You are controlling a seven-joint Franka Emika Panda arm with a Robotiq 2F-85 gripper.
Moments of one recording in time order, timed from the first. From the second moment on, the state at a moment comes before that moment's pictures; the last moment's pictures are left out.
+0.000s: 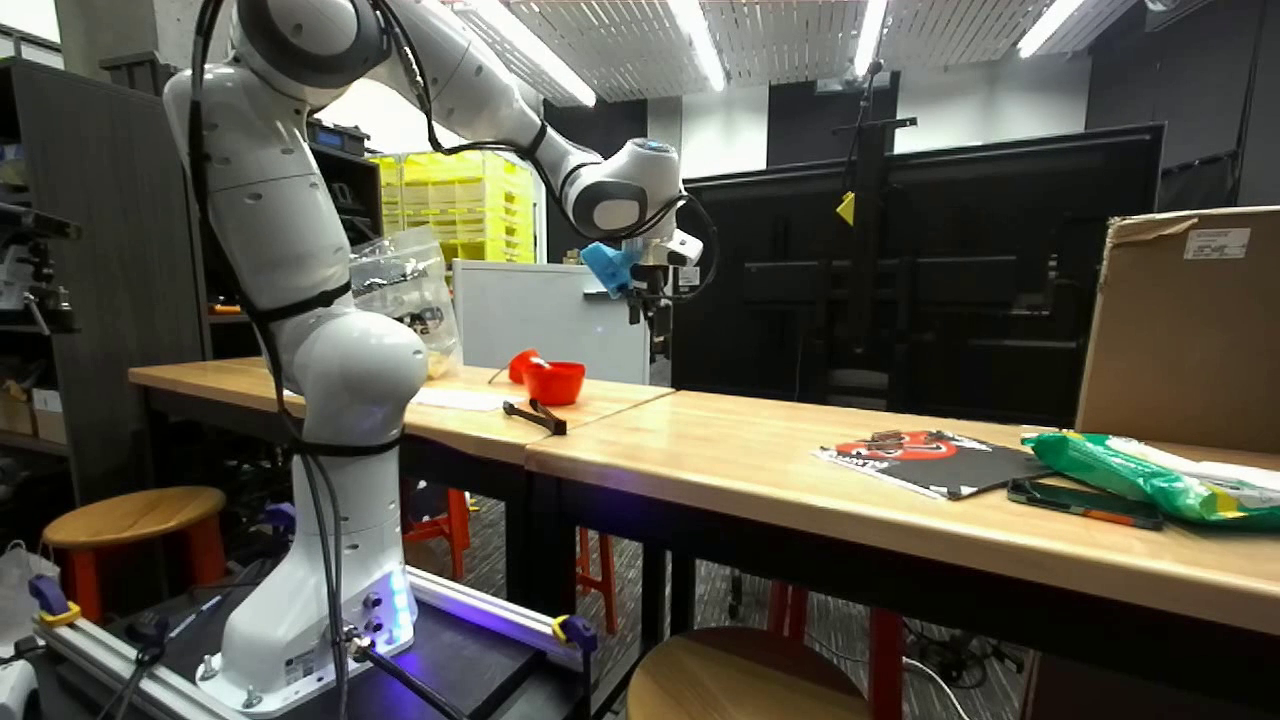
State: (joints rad) arm -0.20 -0.35 -0.23 -2.39 0.48 2.34 -0.05
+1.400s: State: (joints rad) arm -0.15 -0.37 -0.19 -2.35 0.25 1.93 -0.06
